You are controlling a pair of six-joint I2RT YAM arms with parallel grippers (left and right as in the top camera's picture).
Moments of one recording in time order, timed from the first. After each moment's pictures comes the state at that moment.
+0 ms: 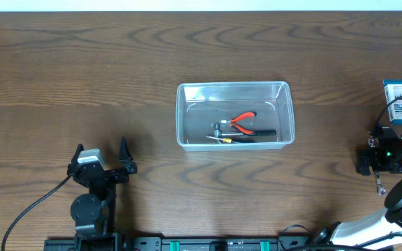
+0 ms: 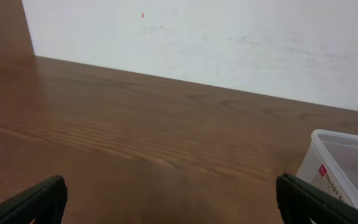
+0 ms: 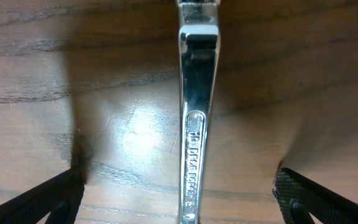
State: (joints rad) left arm 0.08 0.01 0.02 -0.11 -0.01 -0.15; right arm -0.69 1.83 1.05 -0.83 0.08 -0.69
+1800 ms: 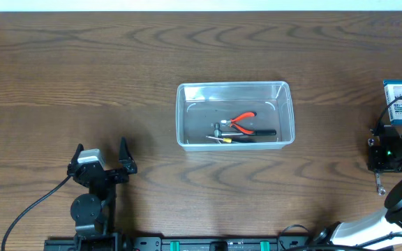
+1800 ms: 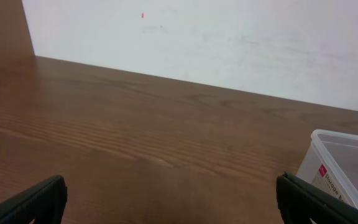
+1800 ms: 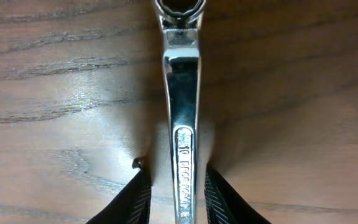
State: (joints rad) left arm 0.08 0.01 0.02 -0.11 -0.01 -0.15; right arm -0.69 1.82 1.05 -0.79 0.06 -0.66
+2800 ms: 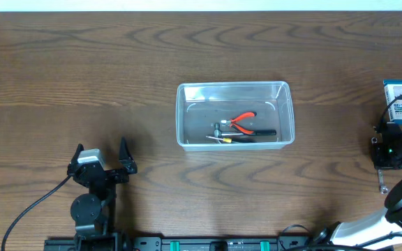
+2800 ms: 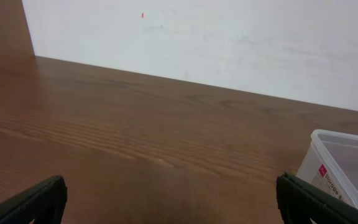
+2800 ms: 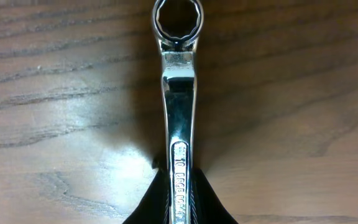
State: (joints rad) left arm 0.08 0.01 0.02 -0.11 -0.01 -0.15; right arm -0.69 1.83 1.06 -0.74 0.06 -0.65
